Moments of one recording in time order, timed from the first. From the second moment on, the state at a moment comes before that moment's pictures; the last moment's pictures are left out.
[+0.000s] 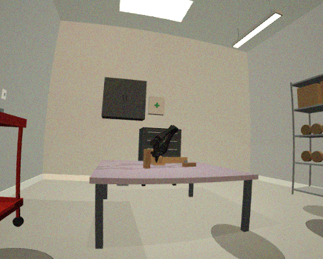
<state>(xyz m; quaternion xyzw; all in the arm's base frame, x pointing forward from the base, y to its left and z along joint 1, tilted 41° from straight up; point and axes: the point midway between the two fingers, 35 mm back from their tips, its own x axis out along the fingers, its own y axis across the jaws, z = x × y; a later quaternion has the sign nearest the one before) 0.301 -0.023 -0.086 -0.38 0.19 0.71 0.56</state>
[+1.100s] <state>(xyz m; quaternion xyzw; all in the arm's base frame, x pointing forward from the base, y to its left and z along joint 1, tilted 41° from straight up) 0.303 -0.026 -0.089 -0.38 0.19 0.71 0.56</state>
